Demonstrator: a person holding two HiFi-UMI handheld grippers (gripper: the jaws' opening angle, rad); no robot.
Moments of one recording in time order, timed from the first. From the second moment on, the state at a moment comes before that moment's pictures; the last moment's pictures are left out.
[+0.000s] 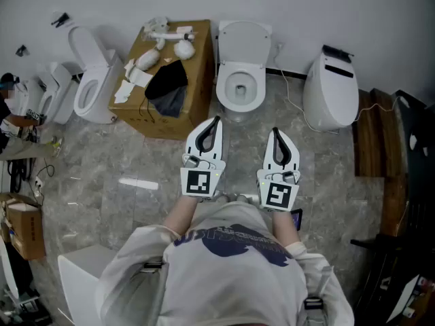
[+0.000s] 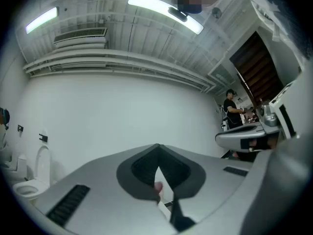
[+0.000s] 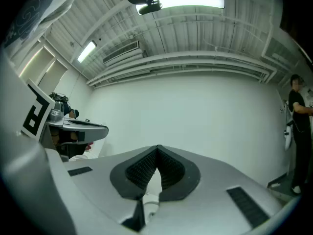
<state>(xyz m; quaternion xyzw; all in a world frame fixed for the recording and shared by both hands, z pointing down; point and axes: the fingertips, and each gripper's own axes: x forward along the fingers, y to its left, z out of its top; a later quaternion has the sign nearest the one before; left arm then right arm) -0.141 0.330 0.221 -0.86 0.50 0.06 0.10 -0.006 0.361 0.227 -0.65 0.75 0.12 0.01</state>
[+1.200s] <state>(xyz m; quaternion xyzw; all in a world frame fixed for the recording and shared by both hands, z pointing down) -0.123 0.312 0.238 -0.86 0.51 0.05 0.08 0.022 0.343 0.238 -0.62 0.77 0.11 0.03</state>
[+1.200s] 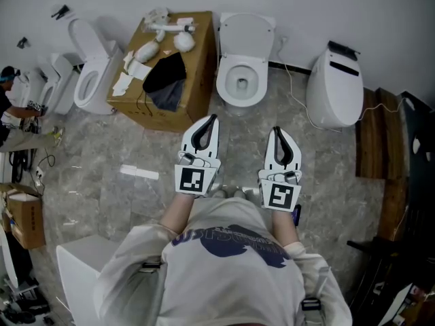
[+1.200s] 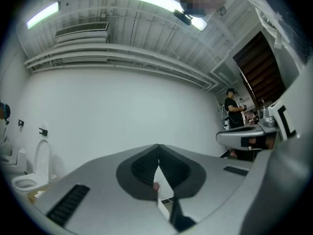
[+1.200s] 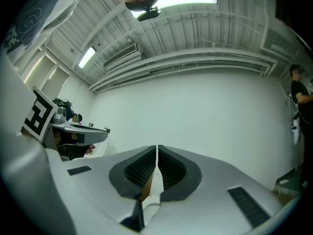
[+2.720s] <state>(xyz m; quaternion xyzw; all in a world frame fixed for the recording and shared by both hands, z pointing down) -0.126 0.019 0.253 -0.86 0.51 0.03 0.07 0.027 0.049 0.263 -0.62 0.78 0.08 0.00</state>
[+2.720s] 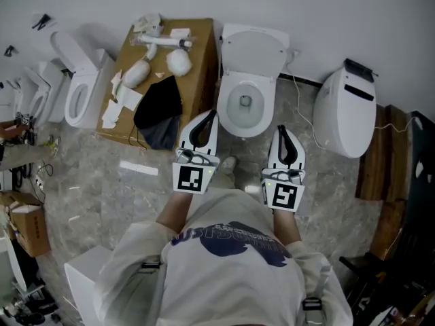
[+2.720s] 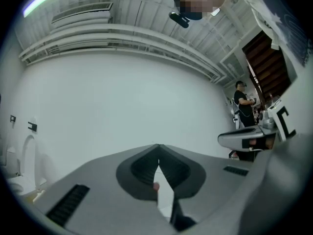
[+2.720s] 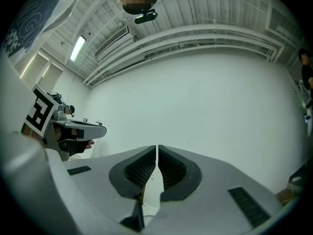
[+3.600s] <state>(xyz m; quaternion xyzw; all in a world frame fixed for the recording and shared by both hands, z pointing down) -0.163 -0.184 0.464 -0.84 0.50 -0.08 -0.18 0.165 -0.111 0.447 -0.66 0.73 -0.17 -0.05</state>
